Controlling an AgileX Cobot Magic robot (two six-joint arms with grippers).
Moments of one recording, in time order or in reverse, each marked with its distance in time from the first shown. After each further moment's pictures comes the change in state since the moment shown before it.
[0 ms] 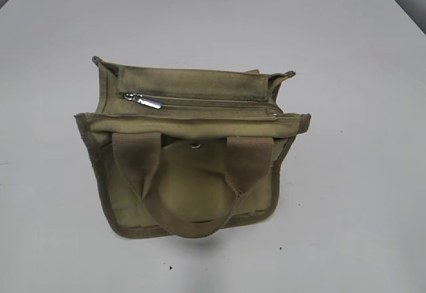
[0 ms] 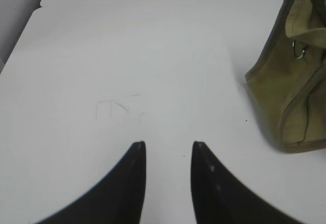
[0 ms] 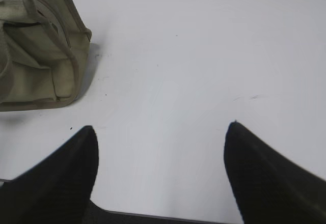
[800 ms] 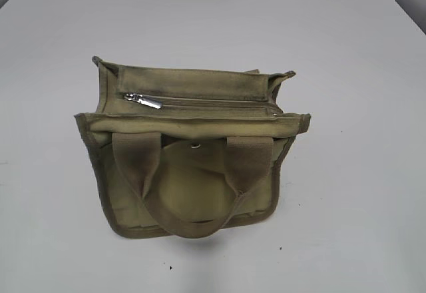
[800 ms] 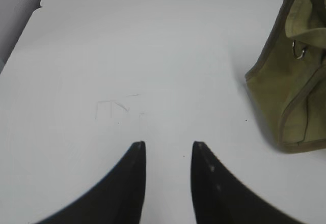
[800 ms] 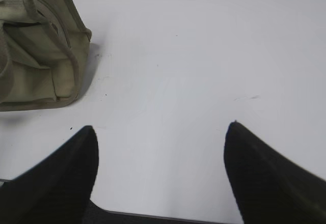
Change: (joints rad) left arm 0.000 0.000 0.000 0.000 0.000 0.000; right arm 0.000 0.000 0.000 0.000 0.000 0.000
